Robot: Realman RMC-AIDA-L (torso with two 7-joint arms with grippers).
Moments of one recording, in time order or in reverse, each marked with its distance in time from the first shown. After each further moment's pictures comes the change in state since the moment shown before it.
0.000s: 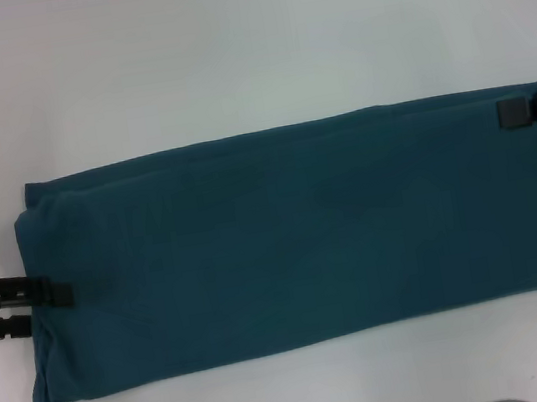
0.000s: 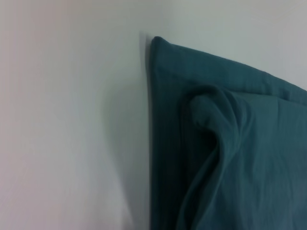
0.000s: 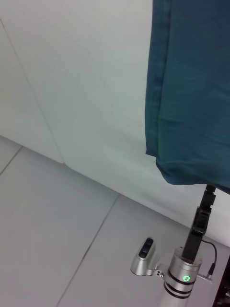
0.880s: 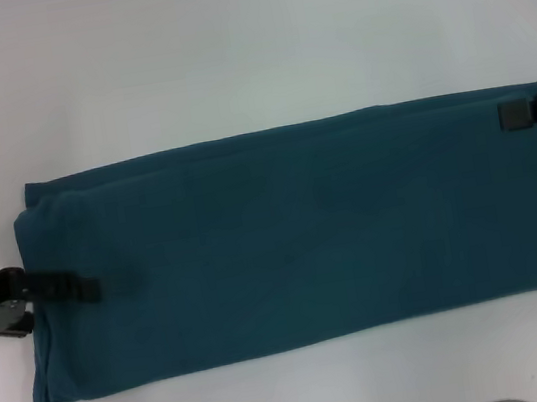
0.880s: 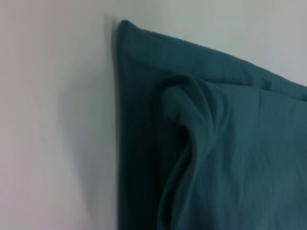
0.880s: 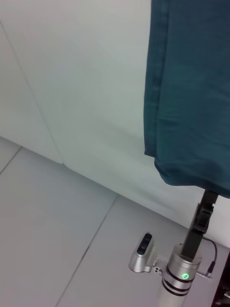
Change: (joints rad) left arm -0.032 -0.019 0.000 0.039 0.000 0.000 0.005; right arm -0.002 -0.001 -0.004 -0.001 0.000 -0.002 0.000
